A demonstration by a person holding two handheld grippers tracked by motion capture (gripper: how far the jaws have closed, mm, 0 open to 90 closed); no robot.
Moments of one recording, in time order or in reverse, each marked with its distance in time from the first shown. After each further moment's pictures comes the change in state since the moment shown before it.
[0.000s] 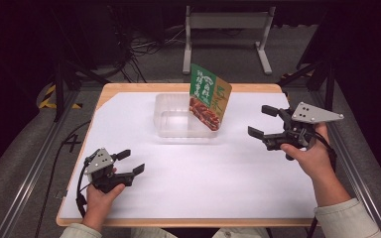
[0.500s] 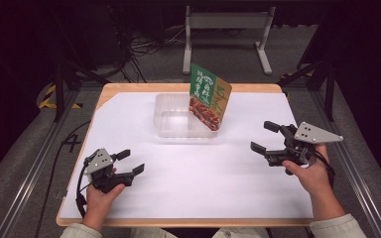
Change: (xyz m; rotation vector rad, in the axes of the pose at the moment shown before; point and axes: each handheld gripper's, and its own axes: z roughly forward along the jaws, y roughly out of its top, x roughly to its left) left arm 0.000 0.000 -0.001 0.001 0.003 0.002; right arm 0.009 -0.047 -0.012 -0.032 -0.010 0.031
